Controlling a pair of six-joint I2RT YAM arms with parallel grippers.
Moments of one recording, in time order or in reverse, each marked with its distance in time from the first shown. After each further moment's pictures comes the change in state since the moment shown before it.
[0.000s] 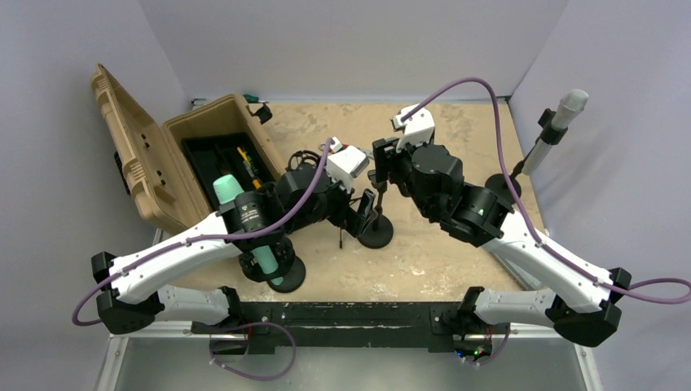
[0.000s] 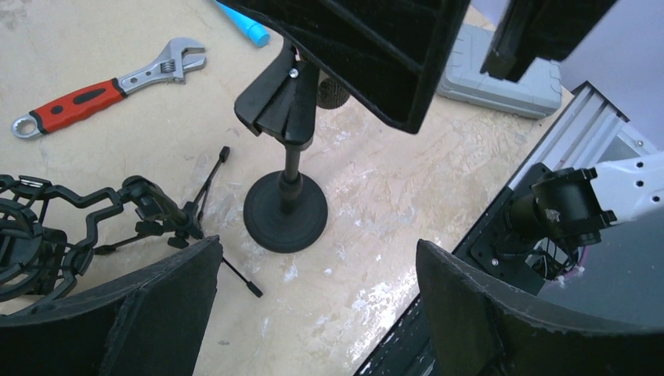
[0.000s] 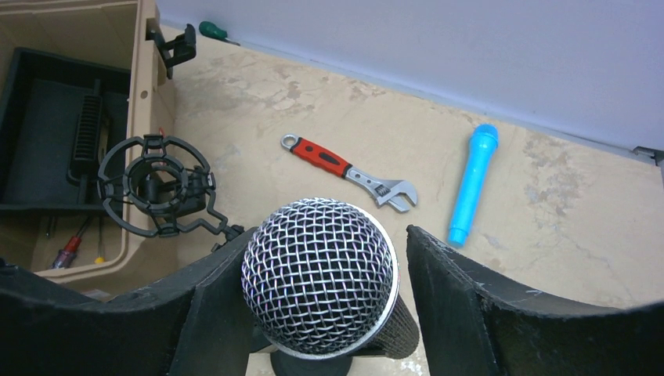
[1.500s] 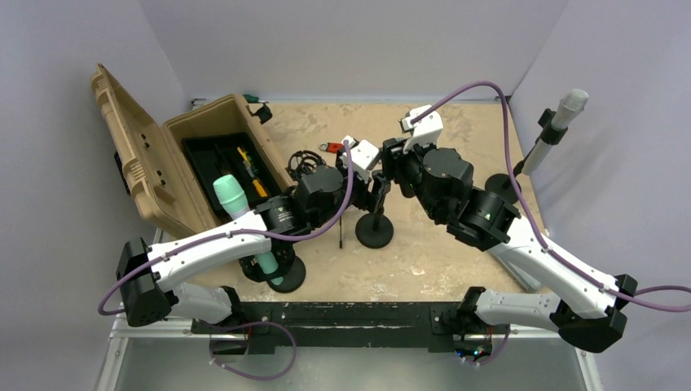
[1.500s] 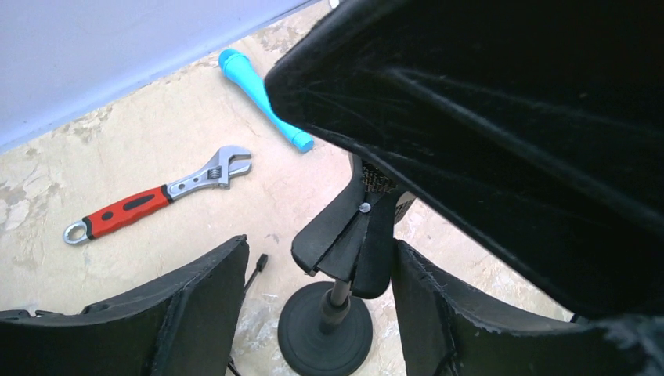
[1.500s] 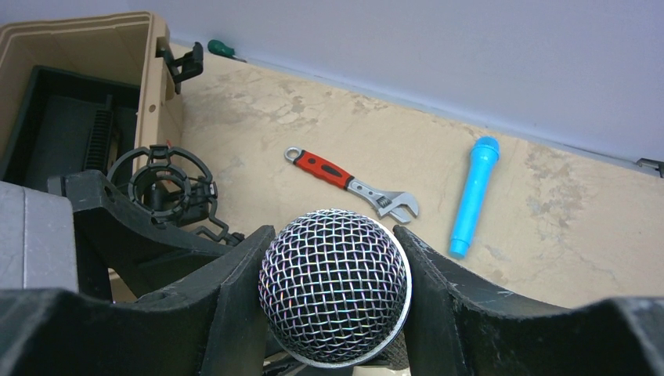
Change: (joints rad) left arm 0.047 0.114 -0.184 0.533 -0.086 0.157; right arm -0.011 -0.051 -0.048 0.052 -0.027 -0.014
